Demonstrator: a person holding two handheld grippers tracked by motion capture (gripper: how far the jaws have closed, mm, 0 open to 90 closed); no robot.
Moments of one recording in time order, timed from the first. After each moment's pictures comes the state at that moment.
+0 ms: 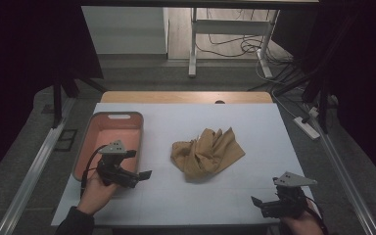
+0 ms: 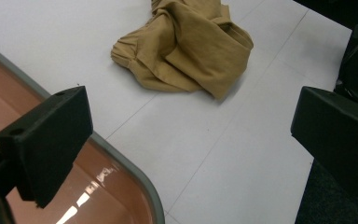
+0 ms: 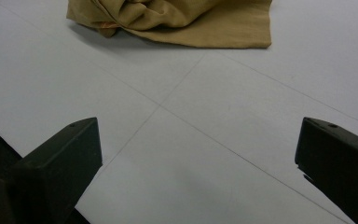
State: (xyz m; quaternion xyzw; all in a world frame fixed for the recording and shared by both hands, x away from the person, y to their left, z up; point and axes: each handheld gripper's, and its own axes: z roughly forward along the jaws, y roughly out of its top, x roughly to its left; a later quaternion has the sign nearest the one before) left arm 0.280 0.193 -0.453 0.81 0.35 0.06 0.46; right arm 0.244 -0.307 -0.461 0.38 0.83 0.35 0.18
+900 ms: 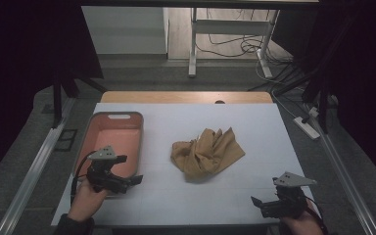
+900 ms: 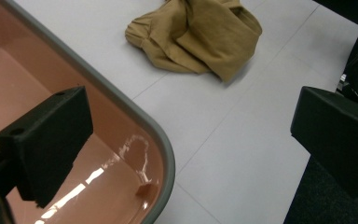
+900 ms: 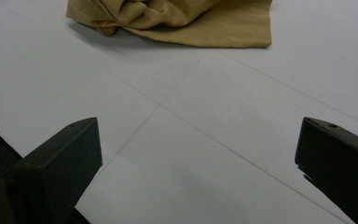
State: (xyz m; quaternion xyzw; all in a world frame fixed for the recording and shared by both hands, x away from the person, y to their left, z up) left arm 0.263 0.212 -0.459 0.81 0.38 0.06 0.45; right arm 0.244 -0.307 -0.461 0.38 0.84 0.35 0.18
